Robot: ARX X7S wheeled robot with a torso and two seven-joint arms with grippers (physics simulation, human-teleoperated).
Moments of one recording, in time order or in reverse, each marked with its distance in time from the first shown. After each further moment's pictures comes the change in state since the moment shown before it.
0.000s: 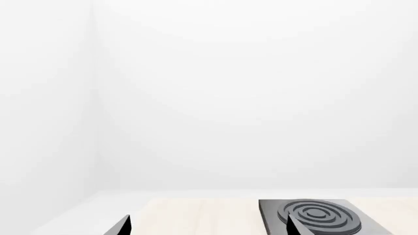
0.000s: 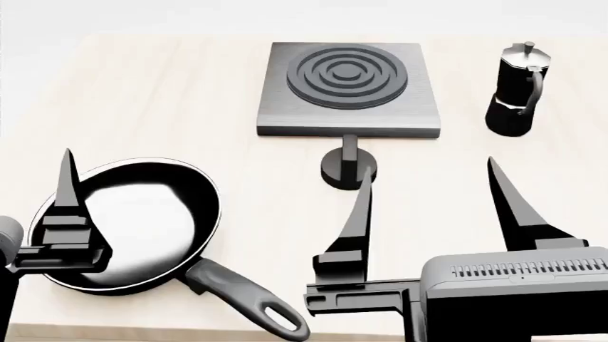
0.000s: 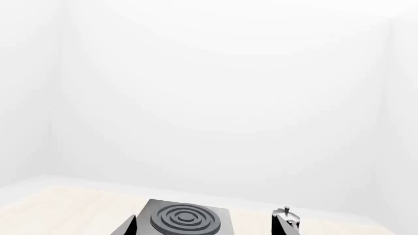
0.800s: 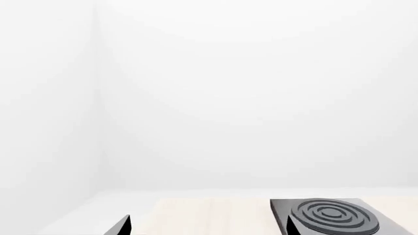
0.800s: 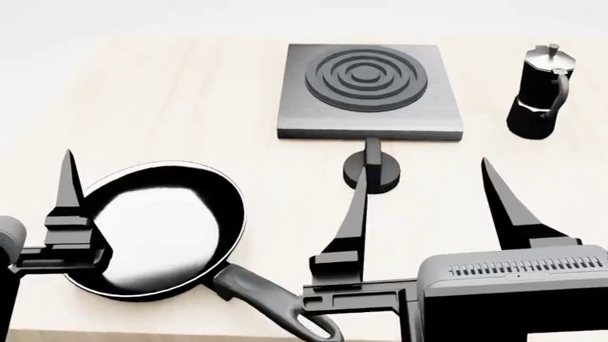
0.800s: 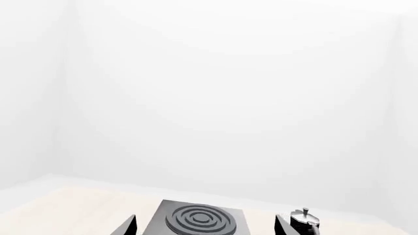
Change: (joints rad) left arm -0.001 -0.017 0.013 -0.009 -0.011 0.009 -0.021; right arm 0.001 0.008 -0.006 0.012 0.026 -0.013 0.010
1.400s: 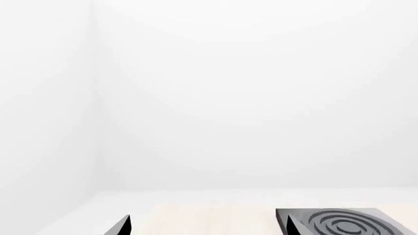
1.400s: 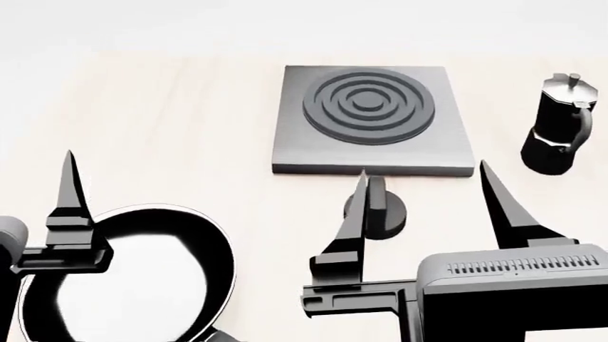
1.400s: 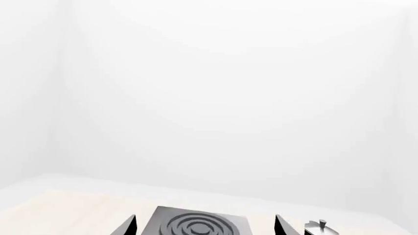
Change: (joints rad) left arm -0.001 -0.011 0.009 -0.007 -0.010 0.006 -0.014; right arm 0.002 0.007 -0.003 0.006 0.017 0.004 0.013
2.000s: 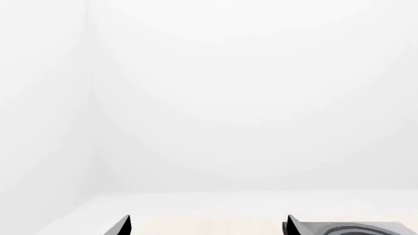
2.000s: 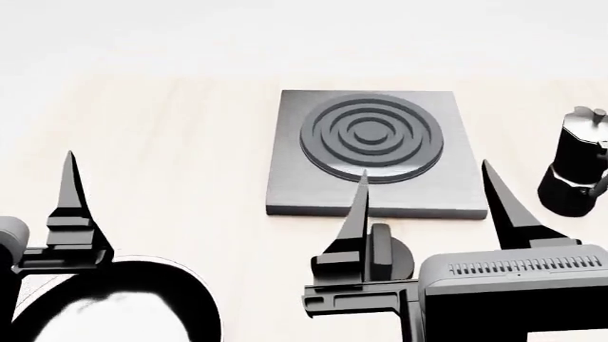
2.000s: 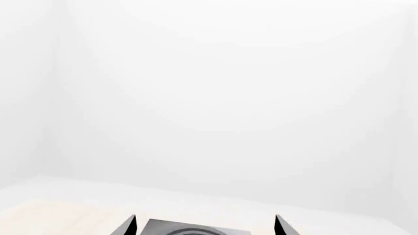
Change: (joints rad) left arm -0.002 -0.010 0.008 -0.001 -0.011 0.001 -0.014; right arm 0.001 0.011 -0.001 -0.002 0.013 -0.003 0.013
